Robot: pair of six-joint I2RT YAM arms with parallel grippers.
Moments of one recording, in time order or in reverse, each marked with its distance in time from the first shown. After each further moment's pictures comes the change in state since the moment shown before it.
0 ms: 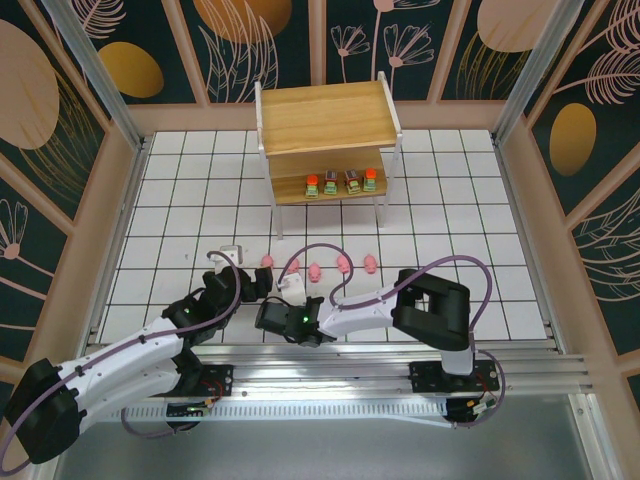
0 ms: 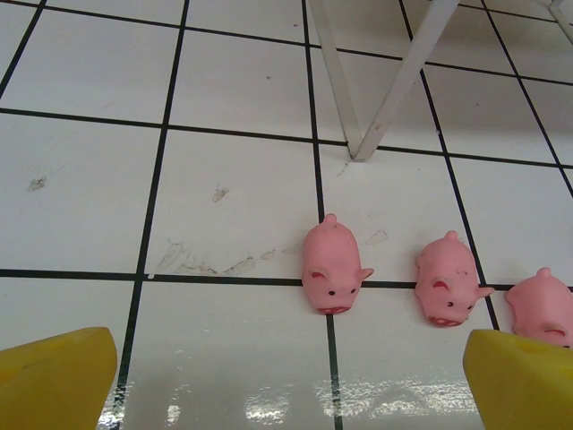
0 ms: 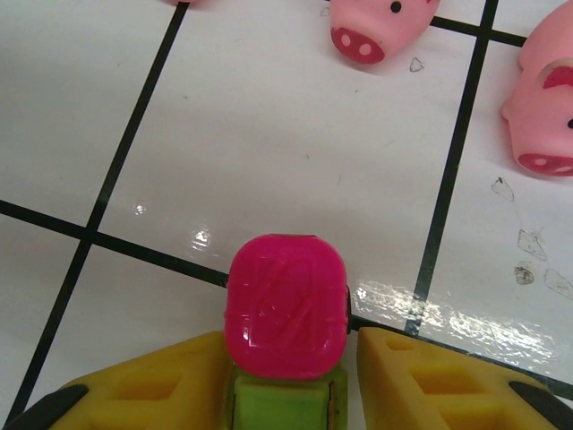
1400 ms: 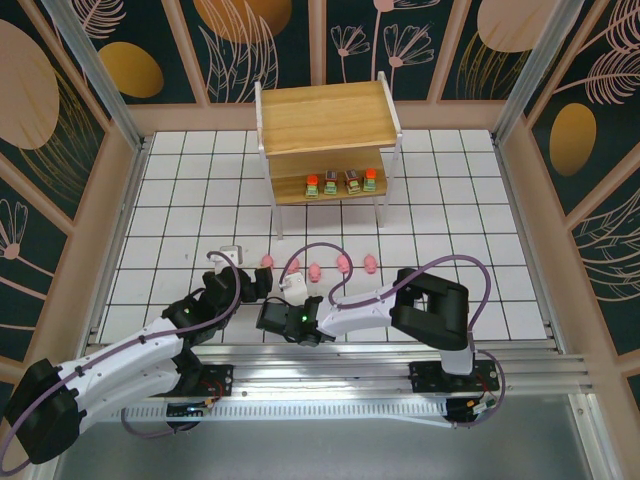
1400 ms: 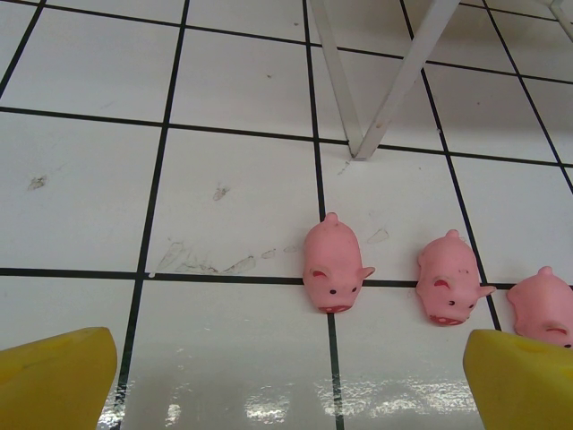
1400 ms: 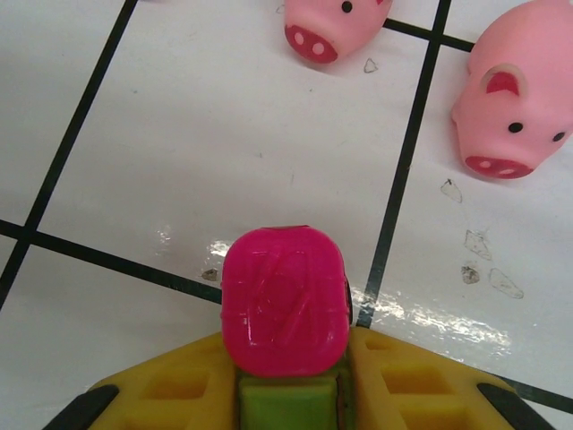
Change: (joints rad) left arm 0.000 -0.002 -0.003 0.000 0.000 0.000; right arm -0.006 0.008 0.011 -0.066 0.042 -0.014
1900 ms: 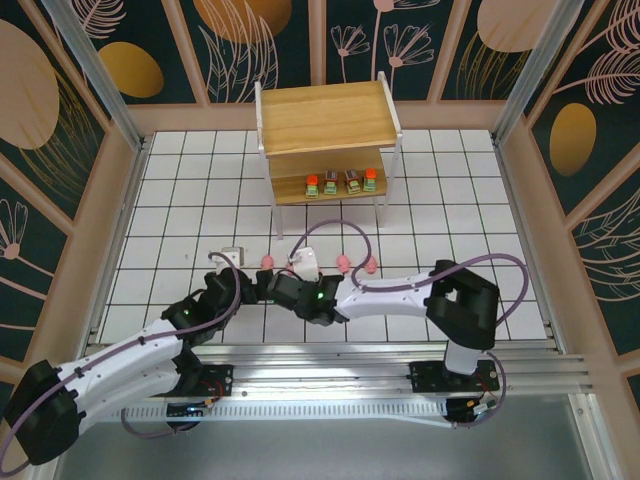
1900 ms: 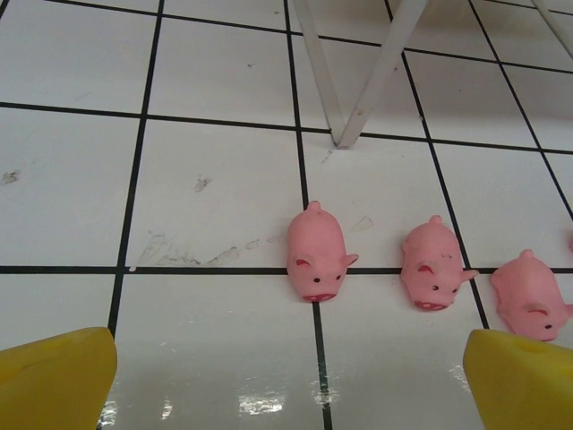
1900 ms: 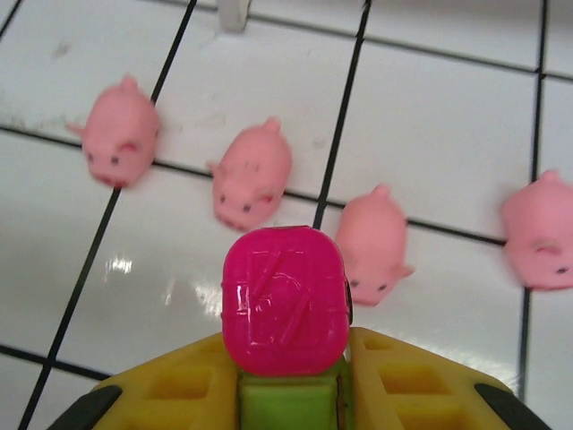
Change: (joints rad) left arm 0.000 -0.014 -0.014 0.014 0.045 0.015; right arm -0.111 -0.170 -0.001 -0.026 0.039 -0.087
